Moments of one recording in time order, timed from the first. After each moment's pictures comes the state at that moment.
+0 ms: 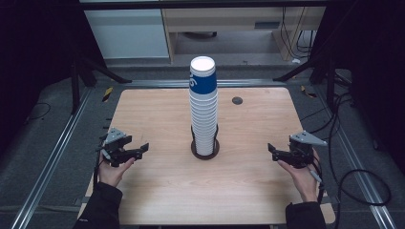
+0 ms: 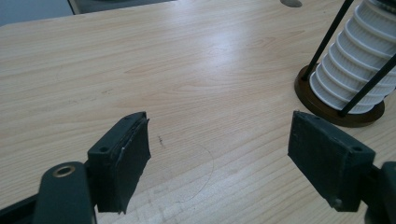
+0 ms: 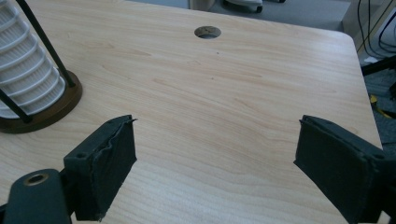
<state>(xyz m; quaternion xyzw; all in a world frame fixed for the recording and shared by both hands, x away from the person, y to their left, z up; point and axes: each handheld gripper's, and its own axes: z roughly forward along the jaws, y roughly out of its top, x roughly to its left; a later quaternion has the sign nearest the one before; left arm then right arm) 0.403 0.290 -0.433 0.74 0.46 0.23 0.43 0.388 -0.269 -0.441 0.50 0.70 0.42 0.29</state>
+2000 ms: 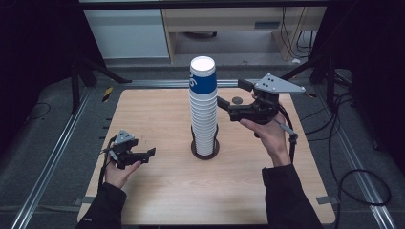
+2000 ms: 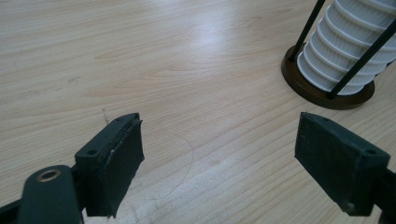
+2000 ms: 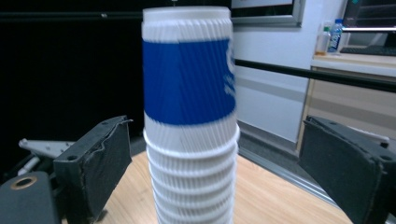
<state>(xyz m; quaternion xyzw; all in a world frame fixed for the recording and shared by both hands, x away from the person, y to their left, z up) 0.407 0.275 -0.445 0.77 0.45 0.20 0.41 0.412 -0.135 -0.261 0.28 0.68 0.63 0.24</state>
